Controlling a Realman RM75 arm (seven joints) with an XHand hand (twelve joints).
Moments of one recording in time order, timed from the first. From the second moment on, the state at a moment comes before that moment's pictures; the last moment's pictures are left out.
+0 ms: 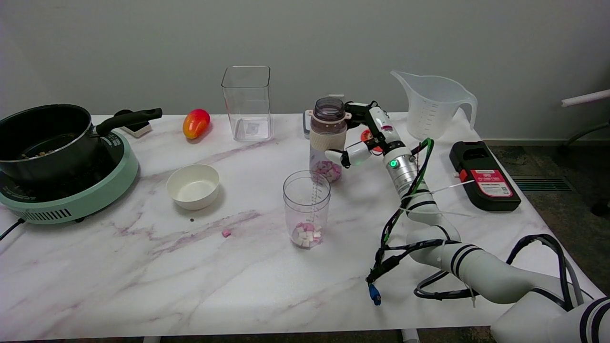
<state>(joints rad) 0.44 -1.26 -1.90 0.64 0.52 0.81 0.84</state>
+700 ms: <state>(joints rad) 0.42 -1.25 -1.89 0.67 0.51 0.81 0.85</state>
